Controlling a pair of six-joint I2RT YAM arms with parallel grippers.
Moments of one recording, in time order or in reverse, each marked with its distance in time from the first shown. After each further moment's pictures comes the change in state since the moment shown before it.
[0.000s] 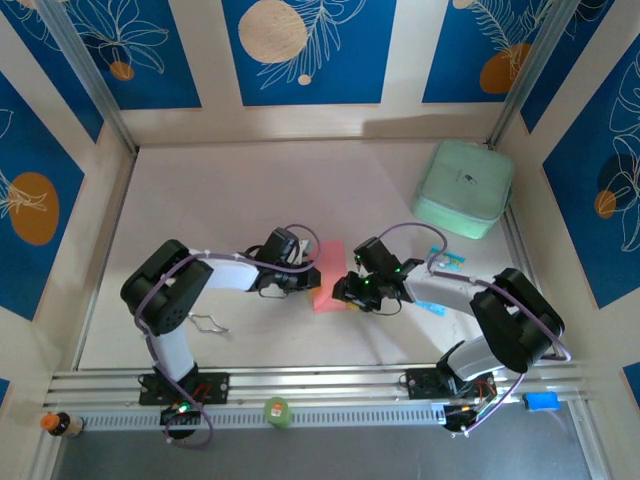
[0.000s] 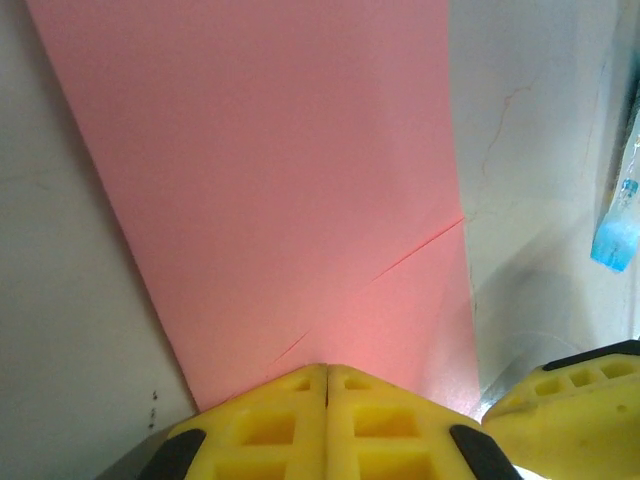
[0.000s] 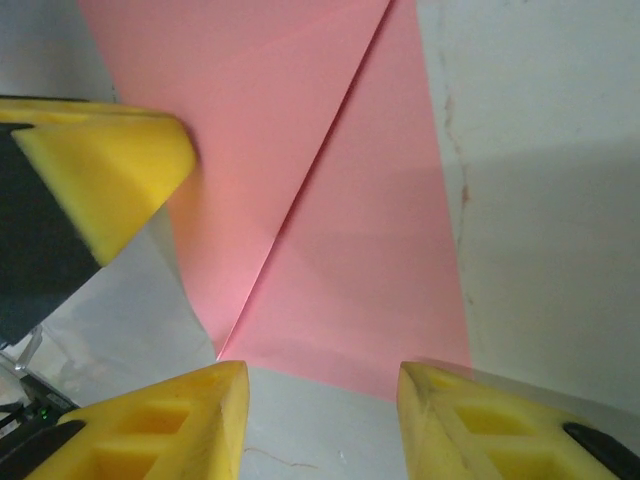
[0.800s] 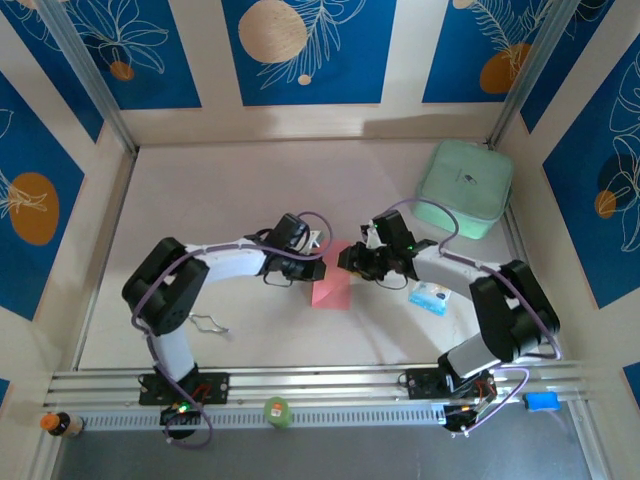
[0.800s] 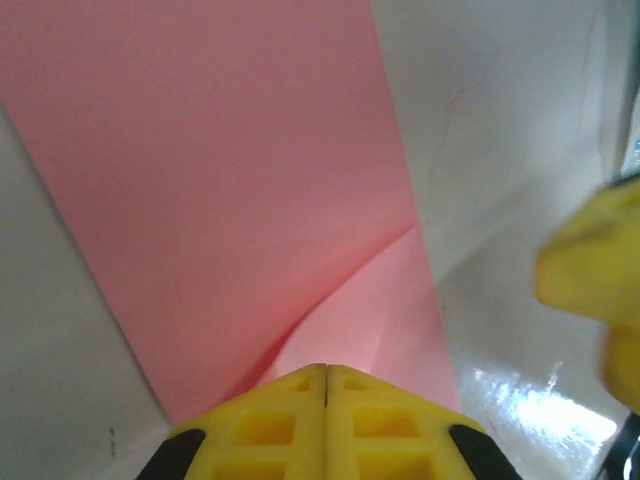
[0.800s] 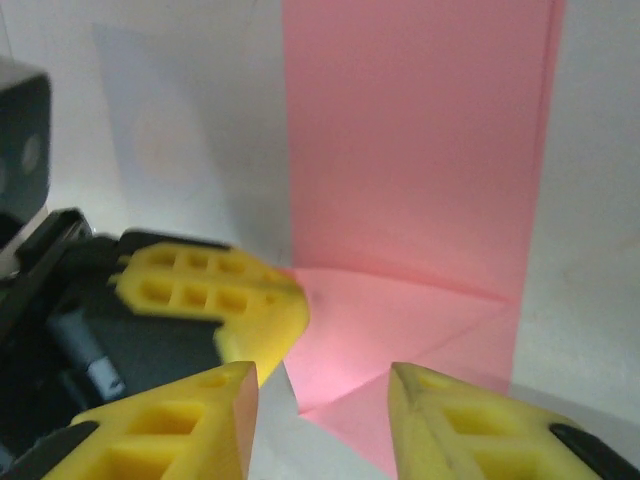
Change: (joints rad) left arm -0.005 0.018 0.215 -0.304 -0.033 0.226; right arm -0.200 0.031 0.087 0.087 -0.161 -0.184
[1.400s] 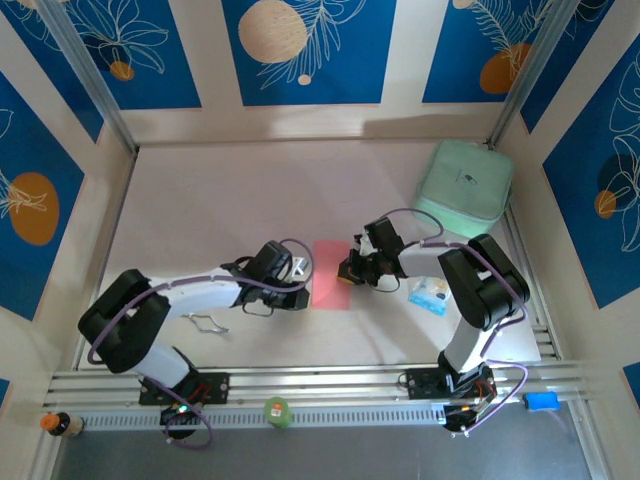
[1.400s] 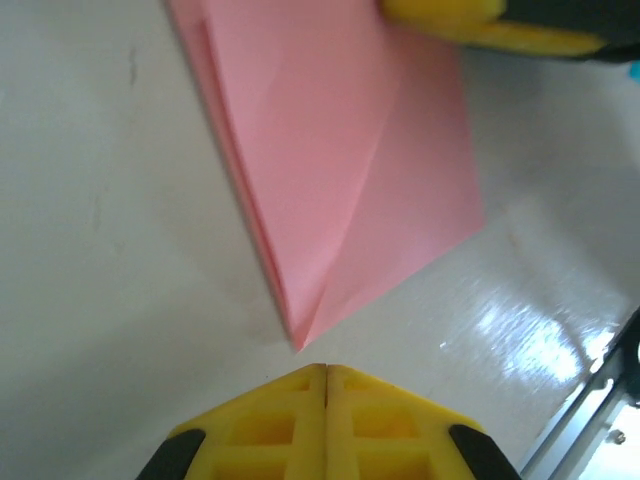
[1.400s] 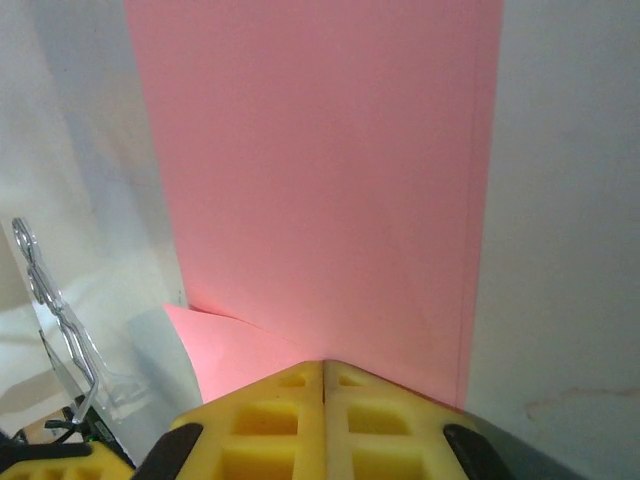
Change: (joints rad) left arm -0.068 -0.302 -0.291 -0.002 -0.039 -0.054; right arm -0.005 0.245 0.024 0.129 -0.040 -0.013
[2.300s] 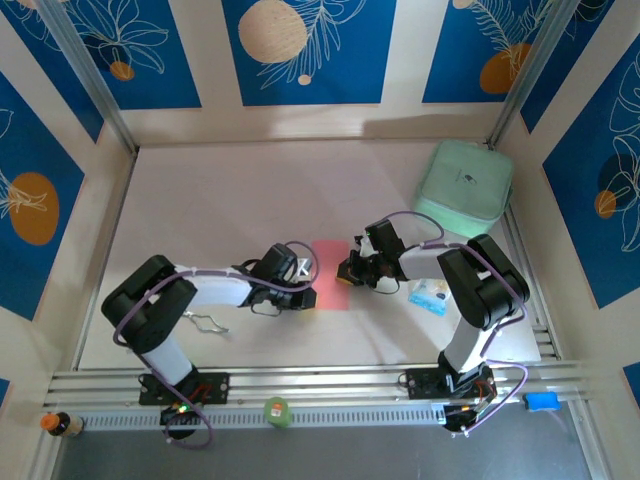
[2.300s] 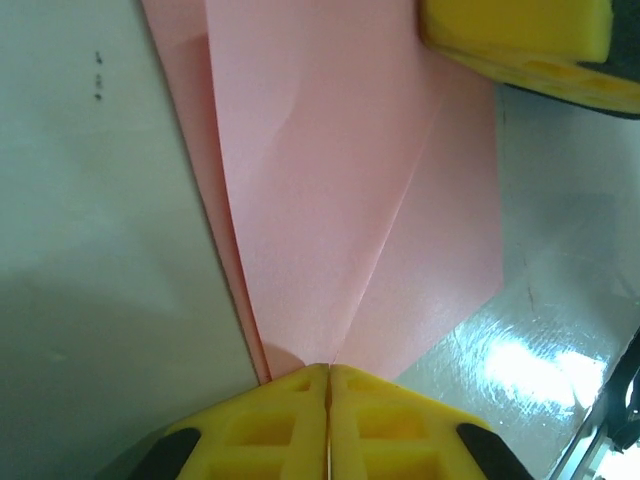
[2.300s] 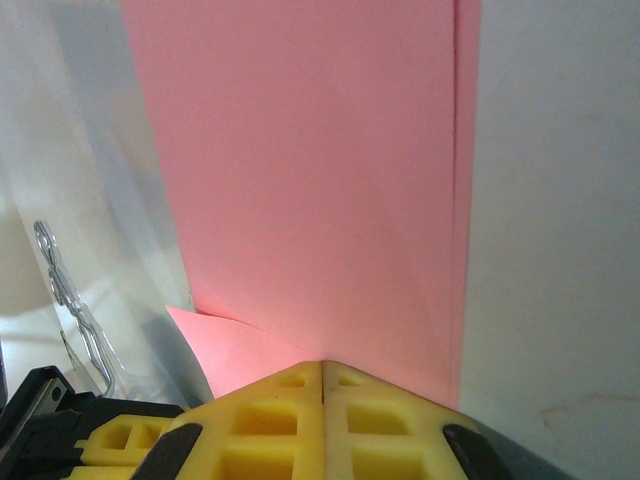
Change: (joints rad) left arm 0.000 0.140 -0.038 0.193 0.048 -0.101; right arm -0.005 0.004 -0.040 0.081 -0.017 0.040
